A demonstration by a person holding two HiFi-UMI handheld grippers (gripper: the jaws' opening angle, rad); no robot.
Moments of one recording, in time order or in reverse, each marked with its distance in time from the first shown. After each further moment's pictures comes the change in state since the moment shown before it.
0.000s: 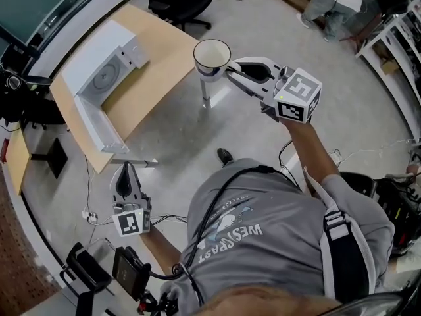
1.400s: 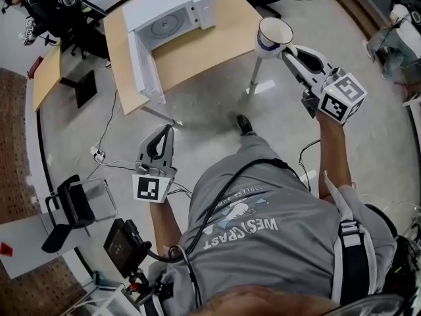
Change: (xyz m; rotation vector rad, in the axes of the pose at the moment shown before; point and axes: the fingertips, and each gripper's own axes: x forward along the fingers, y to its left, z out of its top) left arm -0.022 -0.024 -0.002 0.047 0.028 0.000; right arm 0.053 -0.005 -0.015 0.066 -0.061 0.078
